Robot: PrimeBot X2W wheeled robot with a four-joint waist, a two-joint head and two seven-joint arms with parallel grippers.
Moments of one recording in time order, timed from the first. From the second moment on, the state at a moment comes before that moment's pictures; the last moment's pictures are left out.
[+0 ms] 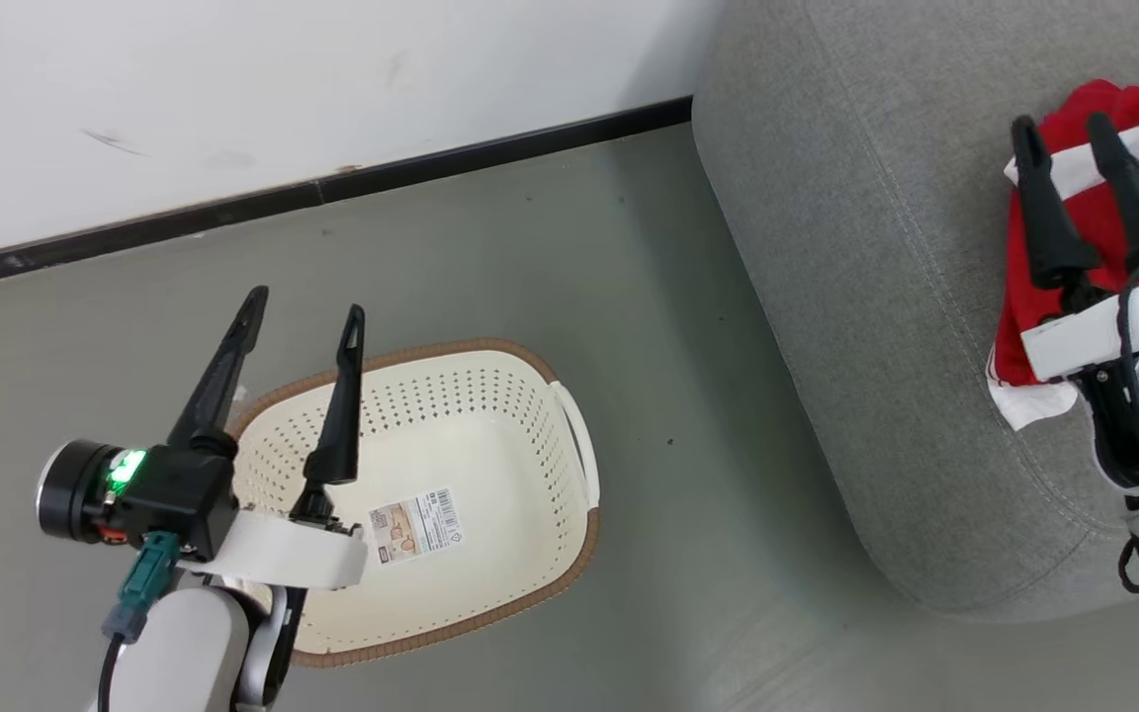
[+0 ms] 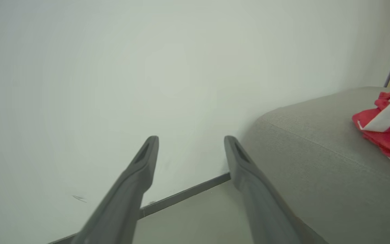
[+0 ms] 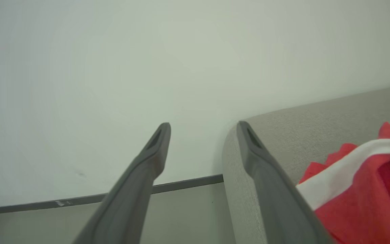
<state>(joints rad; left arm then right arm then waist) -0.30 0.18 -0.30 -0.03 -0.26 0.13 -0.24 -0.56 -0.31 0.14 0.28 0.55 0.12 -0.25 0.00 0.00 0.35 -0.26</state>
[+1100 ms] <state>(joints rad) -0.08 0.15 -0.15 0.04 -0.33 0.25 -0.25 -0.32 -0.14 0.21 0.27 0.32 0.12 -0.25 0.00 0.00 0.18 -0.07</state>
